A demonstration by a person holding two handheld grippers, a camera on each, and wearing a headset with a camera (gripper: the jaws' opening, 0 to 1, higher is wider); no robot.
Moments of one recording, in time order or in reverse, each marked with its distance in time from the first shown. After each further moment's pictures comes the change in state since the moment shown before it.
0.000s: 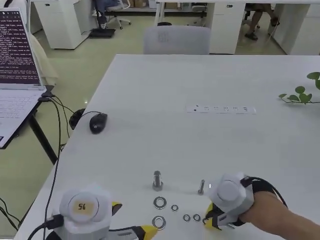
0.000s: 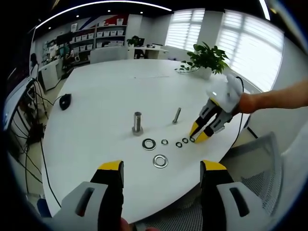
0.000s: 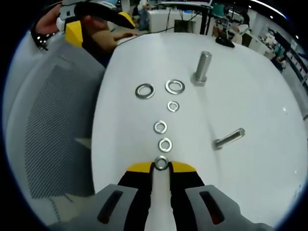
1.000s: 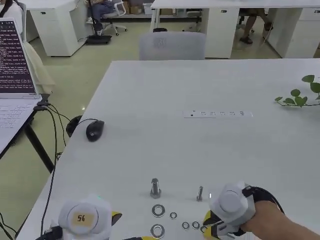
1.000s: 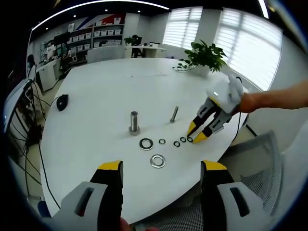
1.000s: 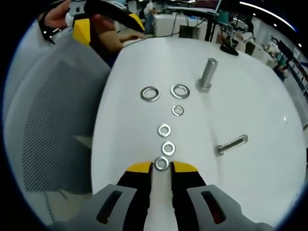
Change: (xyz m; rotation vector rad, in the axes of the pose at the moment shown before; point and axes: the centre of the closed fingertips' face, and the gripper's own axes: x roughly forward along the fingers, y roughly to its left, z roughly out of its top) left arm 0.004 -0.005 0.000 0.017 0.016 -0.017; right arm 0.003 0.005 0.004 -0.087 -0.029 -0.002
